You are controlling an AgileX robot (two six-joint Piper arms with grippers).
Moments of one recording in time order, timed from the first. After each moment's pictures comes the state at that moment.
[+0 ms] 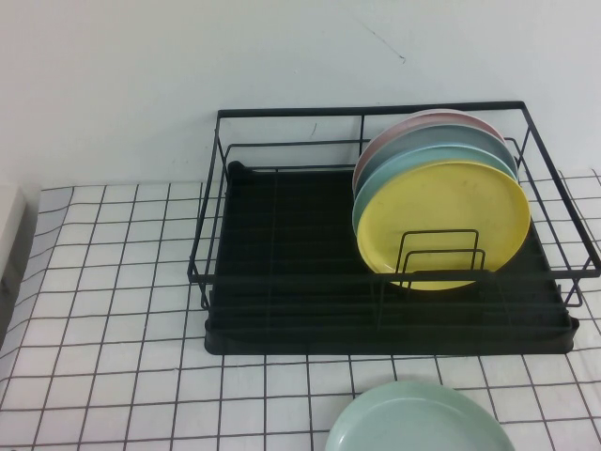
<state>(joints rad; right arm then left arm) -0.02 -0.01 0.02 0.07 0.41 -0.17 -0.12 -0.01 0.02 -0.18 0.36 0.28</state>
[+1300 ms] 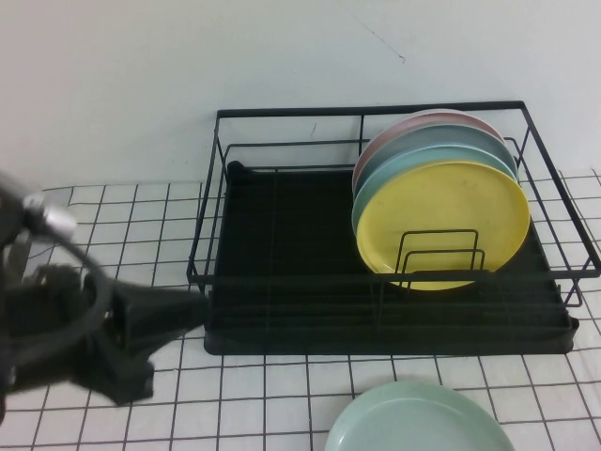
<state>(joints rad) -0.02 -0.01 0.02 0.07 0.41 -0.17 -0.12 0.89 -0.68 -1.13 0.84 0.95</state>
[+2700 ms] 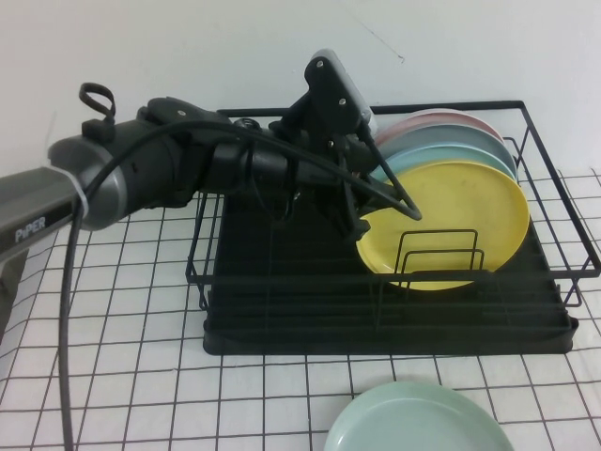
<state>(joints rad) -0.02 -0.01 0.02 0.07 0.41 -0.17 -0.43 1.88 -1.45 -1.30 0.63 1.72</state>
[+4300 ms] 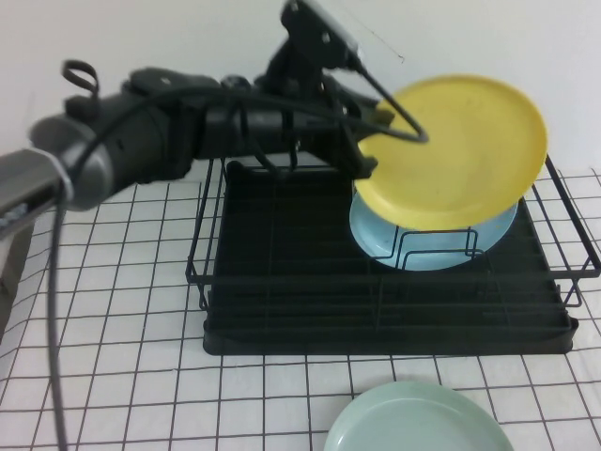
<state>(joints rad) -0.02 -0.01 0.02 0.07 0.41 -0.17 -0.43 1.86 -1.52 -1.42 0.53 1.67</state>
